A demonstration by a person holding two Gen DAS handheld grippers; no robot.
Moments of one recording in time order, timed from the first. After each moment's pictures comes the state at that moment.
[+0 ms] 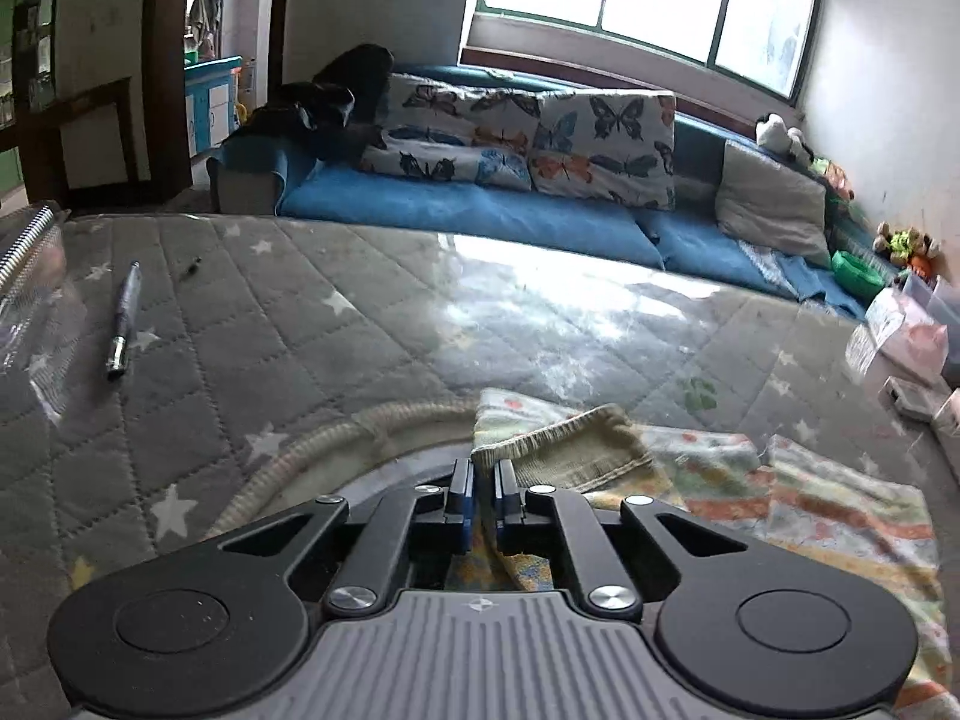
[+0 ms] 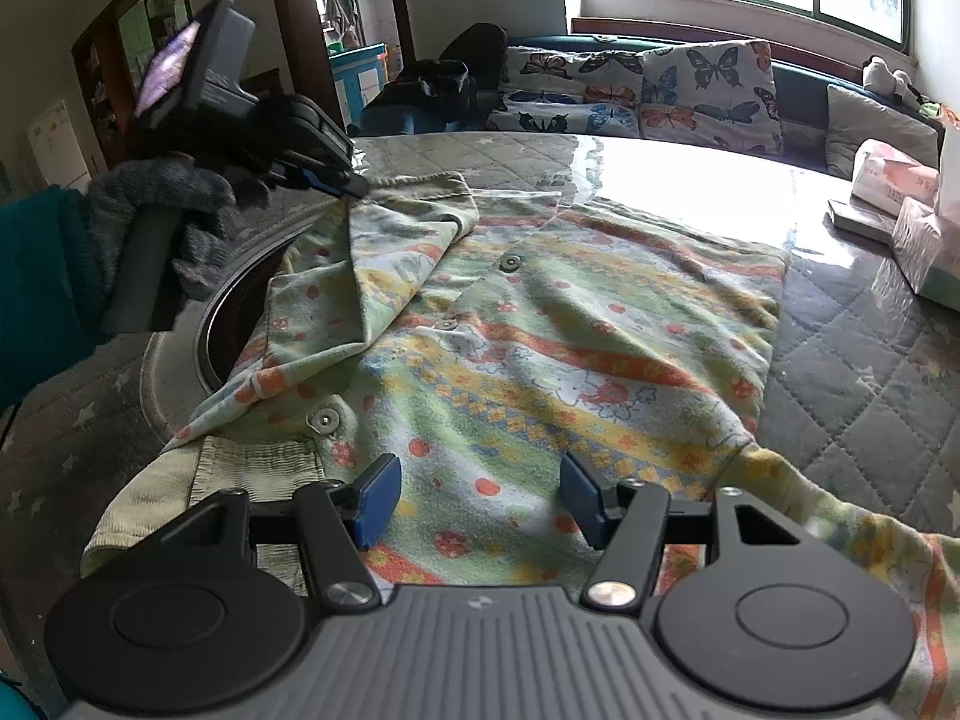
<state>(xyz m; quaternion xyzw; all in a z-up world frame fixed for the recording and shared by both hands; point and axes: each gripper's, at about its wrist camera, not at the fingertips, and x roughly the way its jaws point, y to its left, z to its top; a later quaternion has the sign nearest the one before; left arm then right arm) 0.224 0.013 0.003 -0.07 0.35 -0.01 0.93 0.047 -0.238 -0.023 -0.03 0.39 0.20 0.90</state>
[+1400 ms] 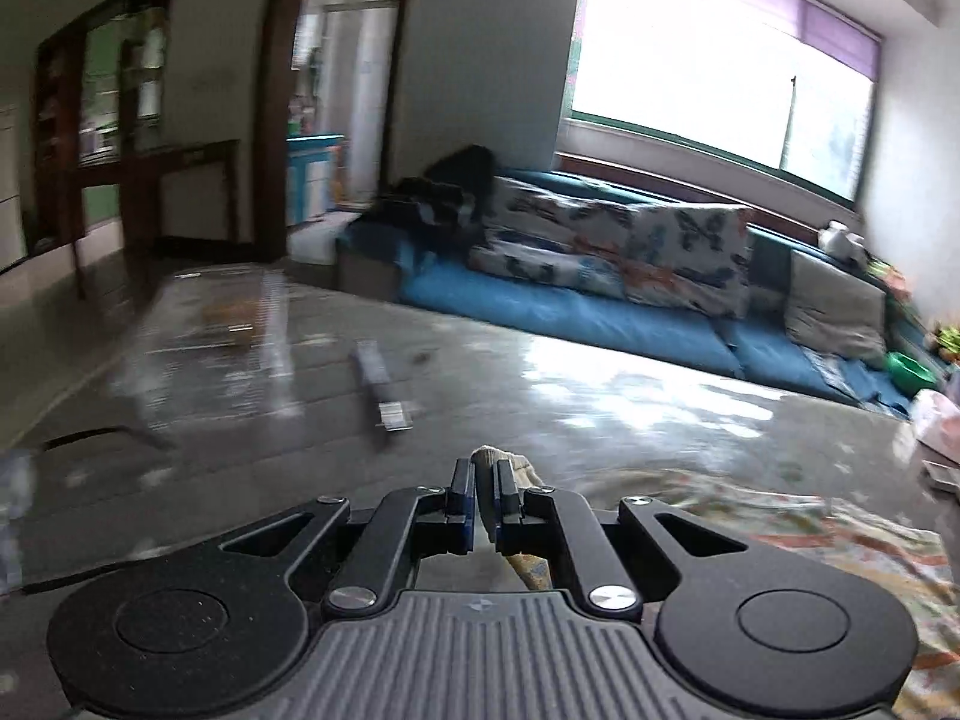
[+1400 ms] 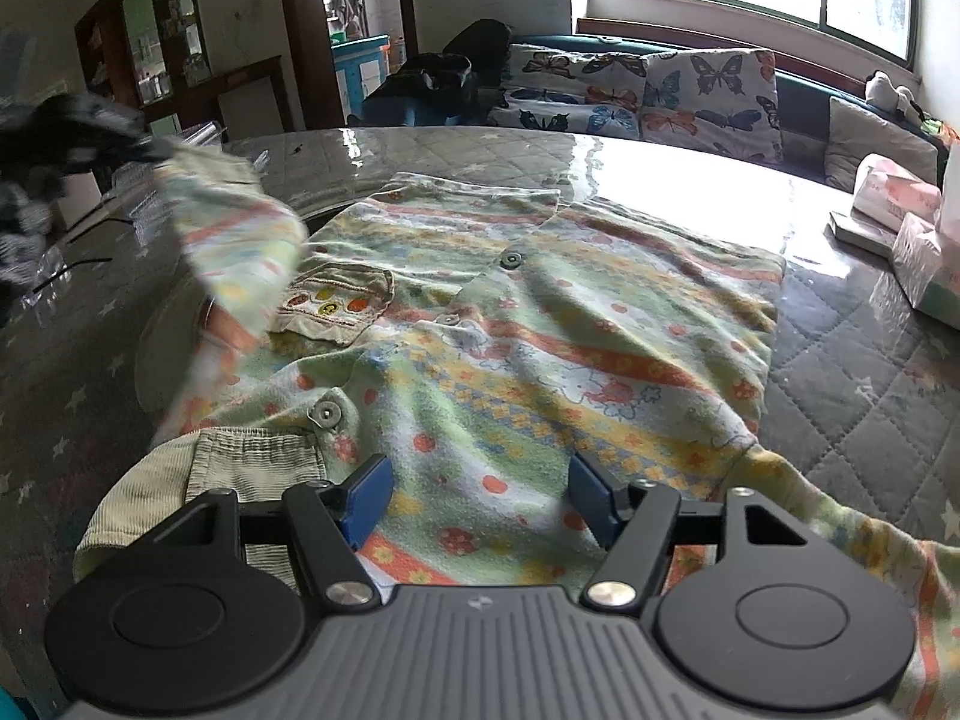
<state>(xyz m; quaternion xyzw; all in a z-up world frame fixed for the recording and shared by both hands) 0.116 0.137 0.050 -0.09 0.26 0.10 0.96 0.044 -0.230 -0.023 -0.05 0.39 0.20 0.90</state>
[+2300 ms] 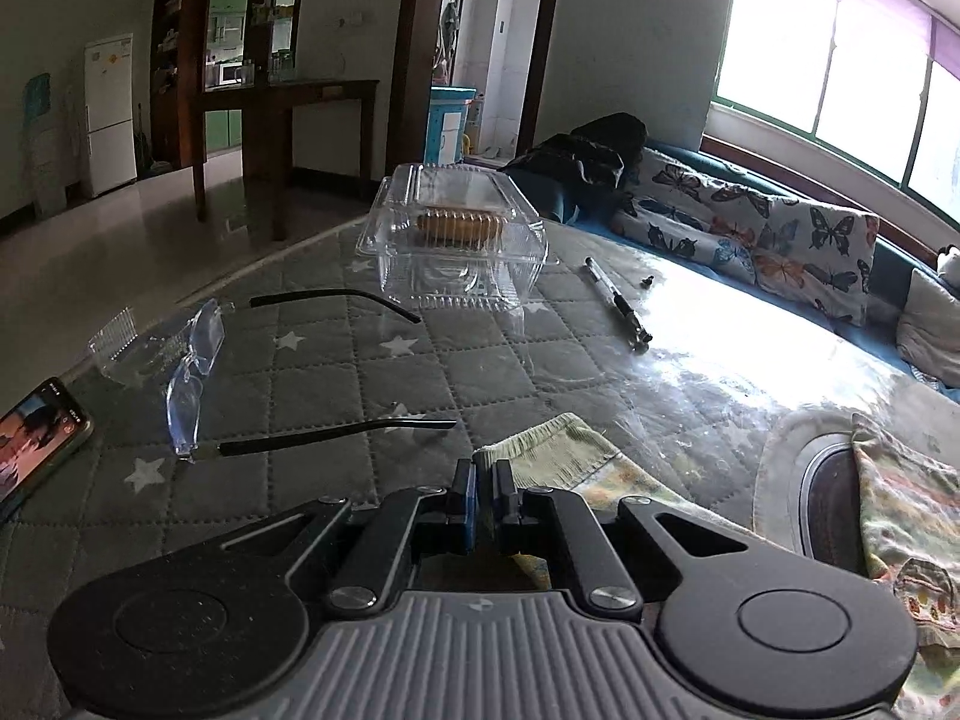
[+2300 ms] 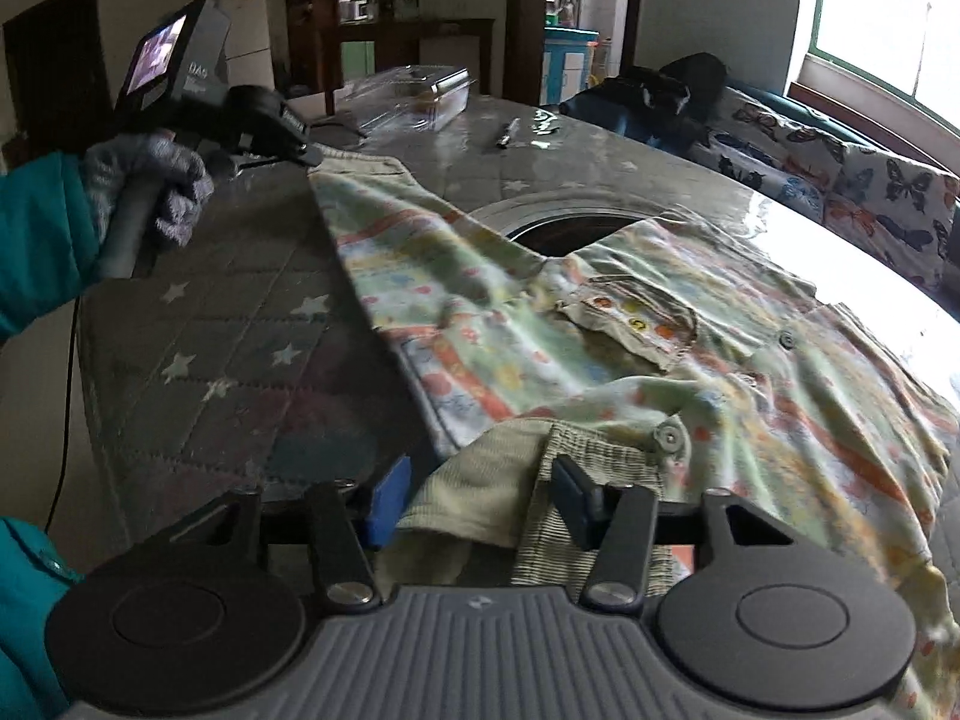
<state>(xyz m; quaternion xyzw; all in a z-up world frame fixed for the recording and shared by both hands) 0.053 0.217 0.003 -0.13 0.30 0.20 0.93 -0.024 -0.131 -0.005 -0.17 0.37 0.36 0.84</state>
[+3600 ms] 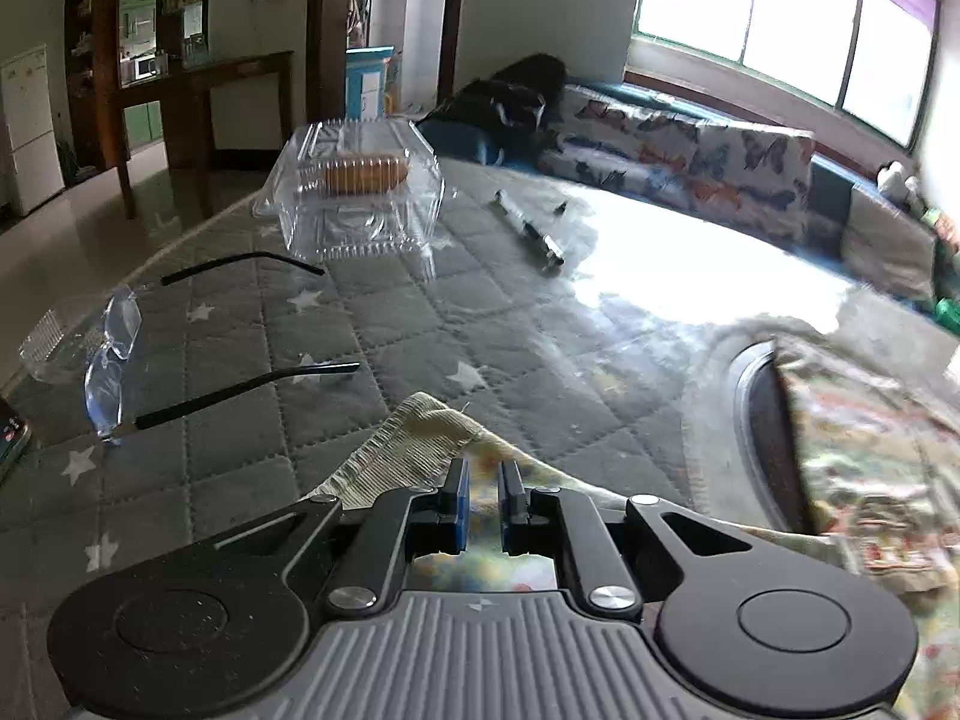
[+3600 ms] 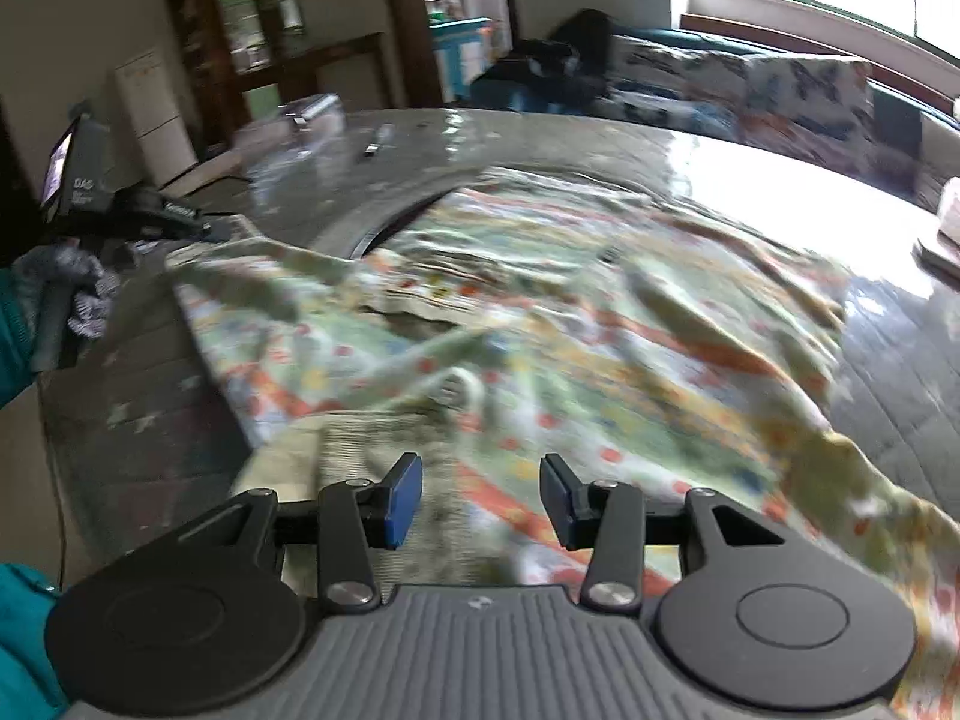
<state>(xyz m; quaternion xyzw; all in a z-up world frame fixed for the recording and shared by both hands) 0.068 0.189 -0.011 -0.08 0.36 0.13 0.92 0.013 -0.219 -0.006 -0.06 0.40 0.29 0.87</state>
